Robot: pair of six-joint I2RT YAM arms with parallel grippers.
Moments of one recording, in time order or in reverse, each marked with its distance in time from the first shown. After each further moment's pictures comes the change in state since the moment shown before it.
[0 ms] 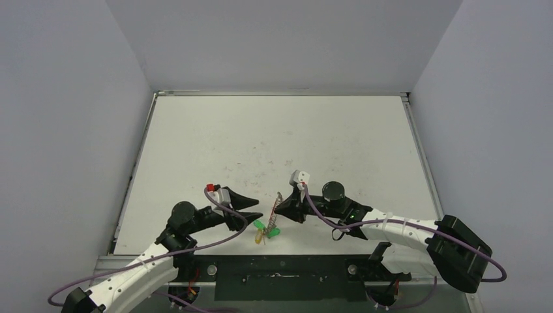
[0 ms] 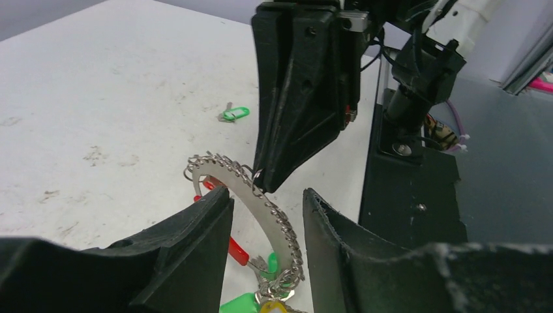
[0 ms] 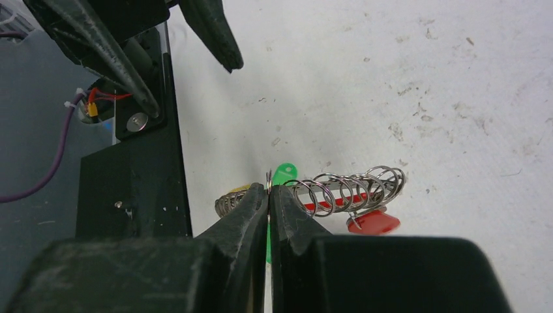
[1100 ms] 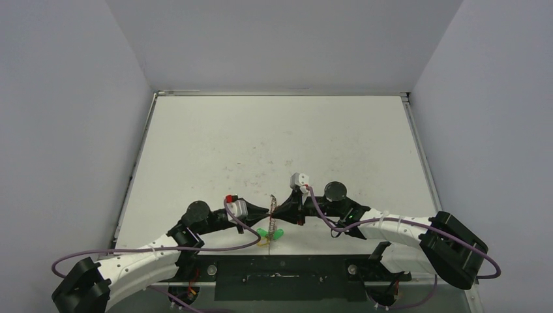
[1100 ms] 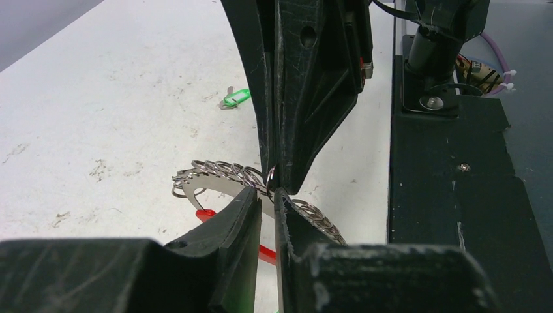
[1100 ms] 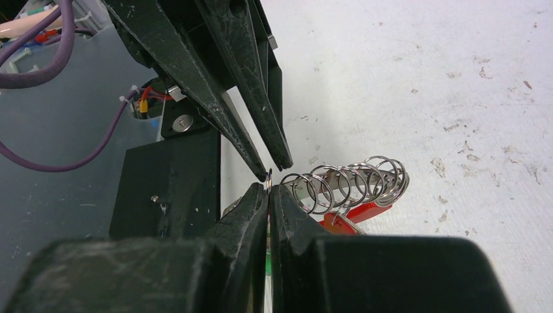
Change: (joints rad) left arm -0.187 0.226 -0.003 0.125 -0.103 0.267; right arm -0.028 0.056 -0.040 0.185 -0.177 0.041
